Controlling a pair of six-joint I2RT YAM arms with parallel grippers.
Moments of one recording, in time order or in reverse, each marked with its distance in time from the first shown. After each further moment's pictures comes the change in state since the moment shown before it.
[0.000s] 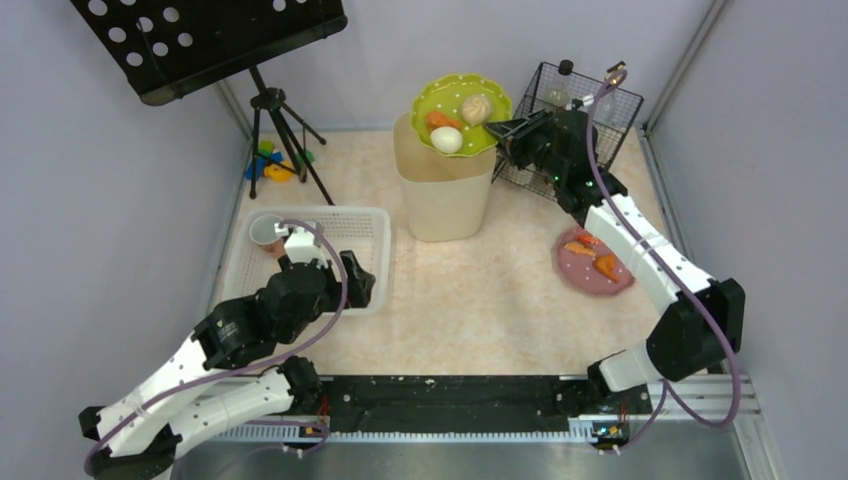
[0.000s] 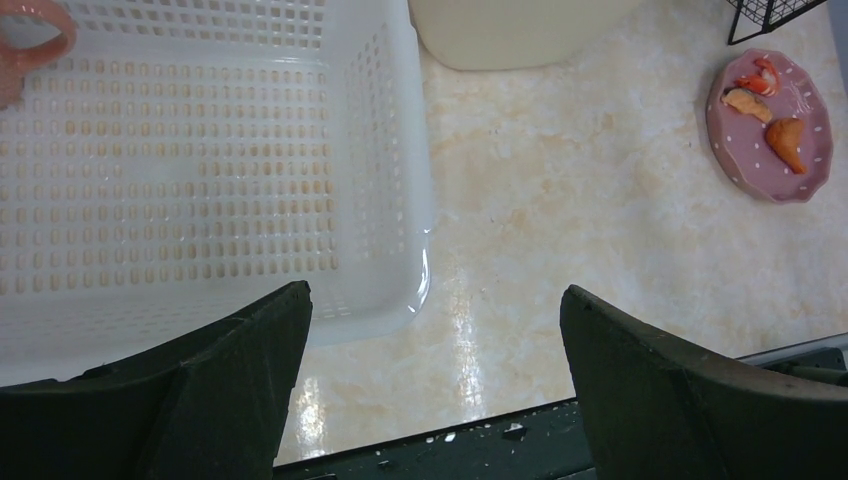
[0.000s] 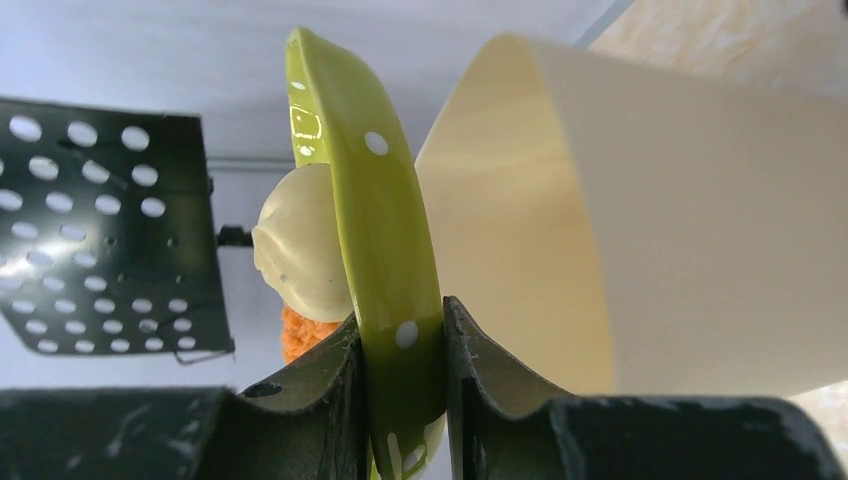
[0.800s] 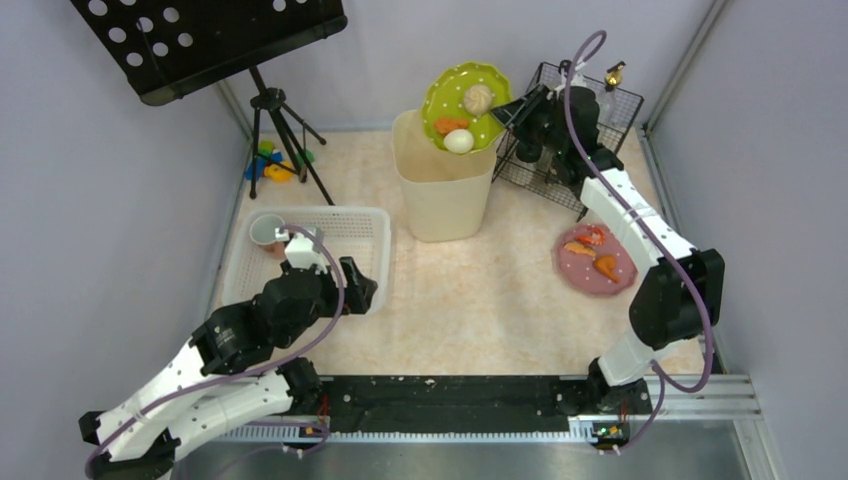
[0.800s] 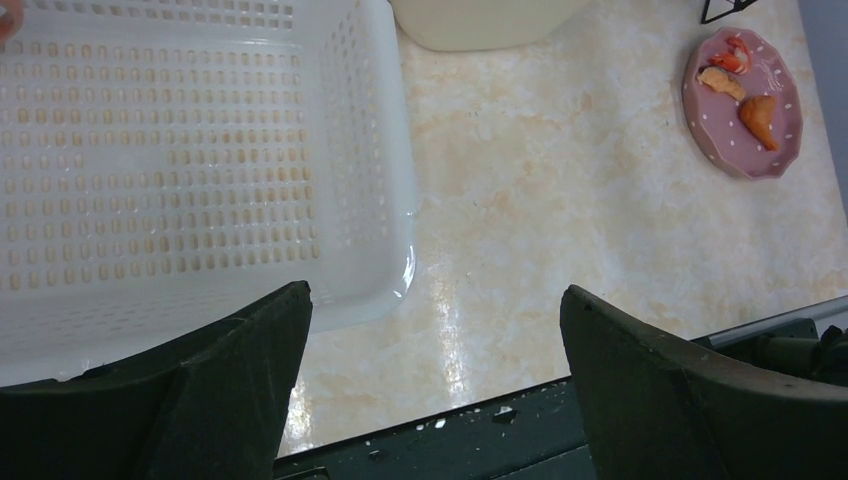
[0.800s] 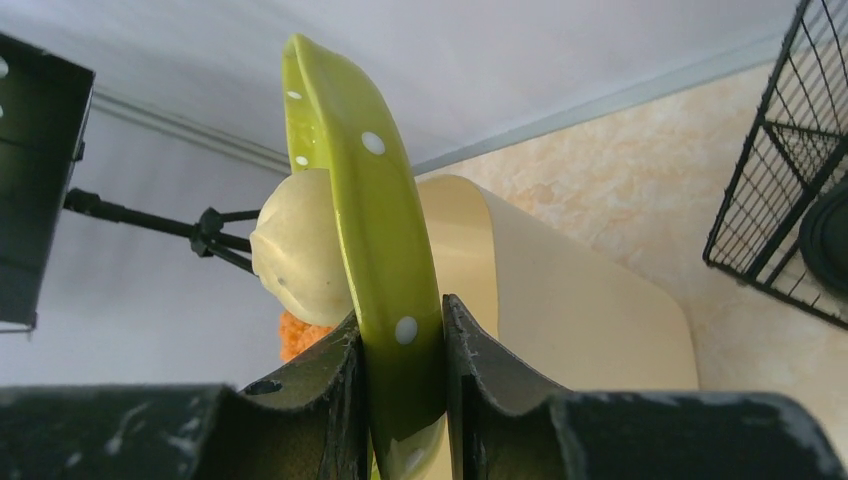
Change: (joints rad) left arm 0.000 -0.045 -0.043 0.019 0.055 -0.001; right arm -0.105 0.189 0.177 0.011 -0.090 -0.427
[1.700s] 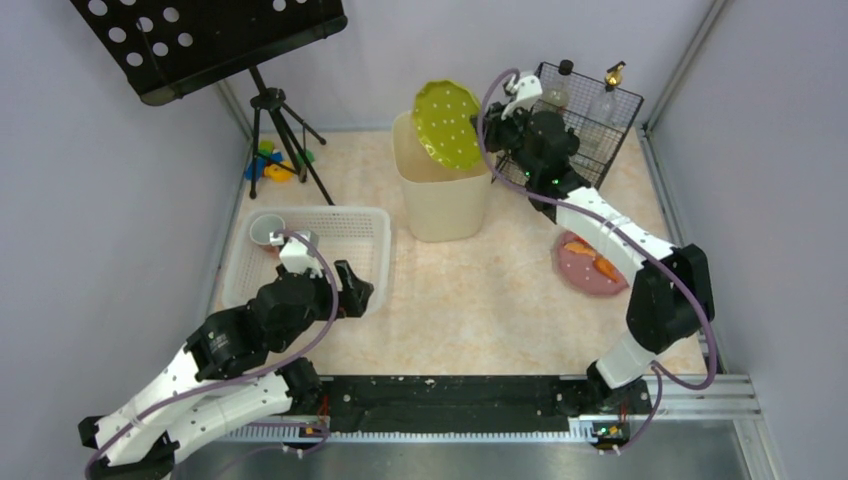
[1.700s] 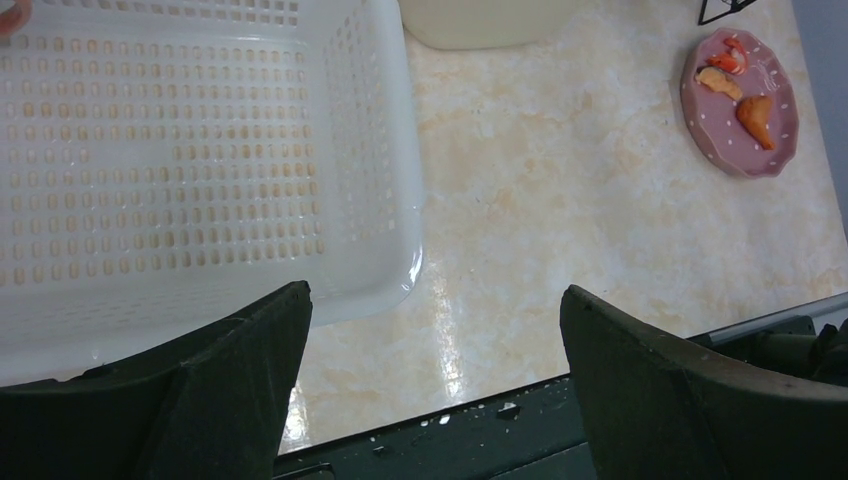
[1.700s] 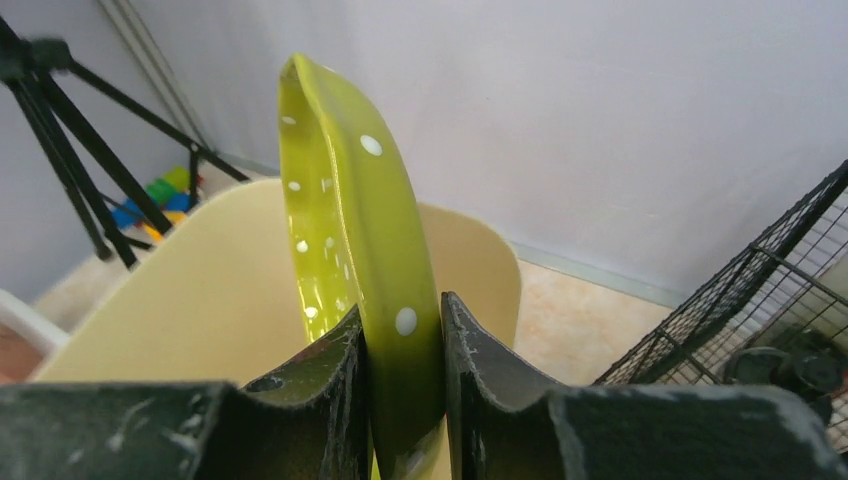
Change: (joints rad) left arm 0.000 -0.048 -0.012 -0.015 0.003 -0.001; right arm 0.153 0.001 -0.111 0.327 0.112 -0.723
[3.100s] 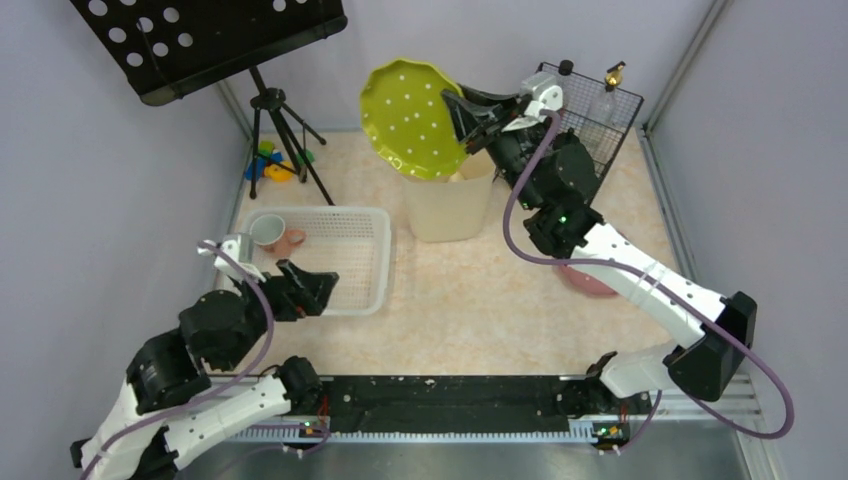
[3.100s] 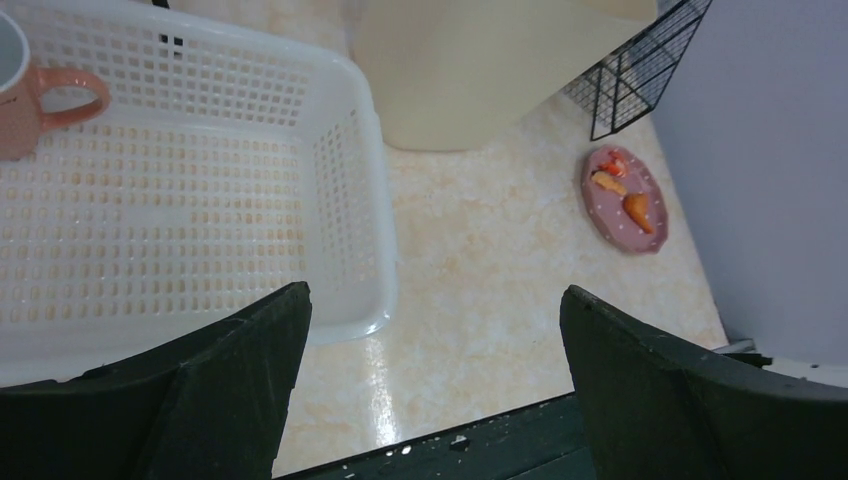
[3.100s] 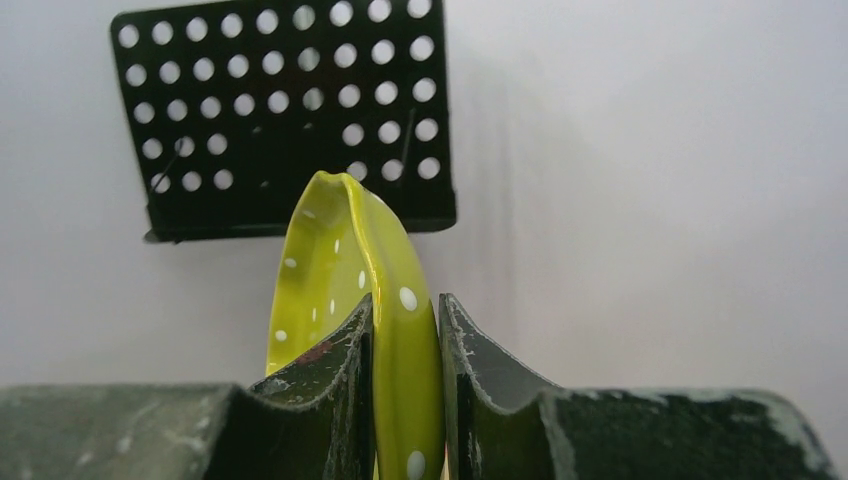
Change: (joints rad) left arm 0.000 -0.127 0.154 -0.073 -0.068 0.007; right arm 0.315 -0.271 -0.035 0.313 0.155 -0.155
